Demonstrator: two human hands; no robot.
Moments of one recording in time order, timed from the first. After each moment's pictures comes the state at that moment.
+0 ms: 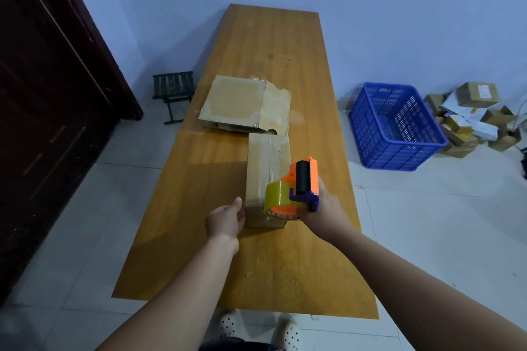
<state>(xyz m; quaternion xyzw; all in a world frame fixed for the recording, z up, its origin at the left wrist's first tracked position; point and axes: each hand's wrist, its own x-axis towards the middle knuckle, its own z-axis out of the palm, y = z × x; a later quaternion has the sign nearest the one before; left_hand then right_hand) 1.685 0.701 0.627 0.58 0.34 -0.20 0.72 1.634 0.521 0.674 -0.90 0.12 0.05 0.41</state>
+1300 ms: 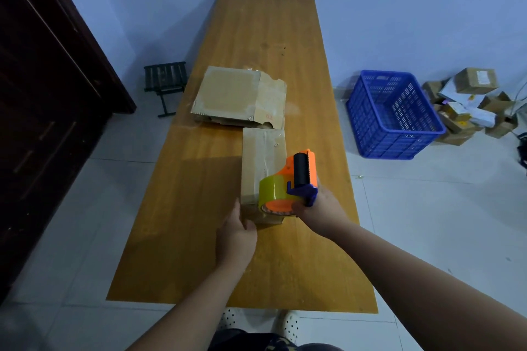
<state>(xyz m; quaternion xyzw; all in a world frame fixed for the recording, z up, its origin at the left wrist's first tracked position) 1.650 0.687 0.619 0.87 0.06 -0.15 0.47 1.643 0.516 0.666 -0.92 0.11 0.08 0.37</state>
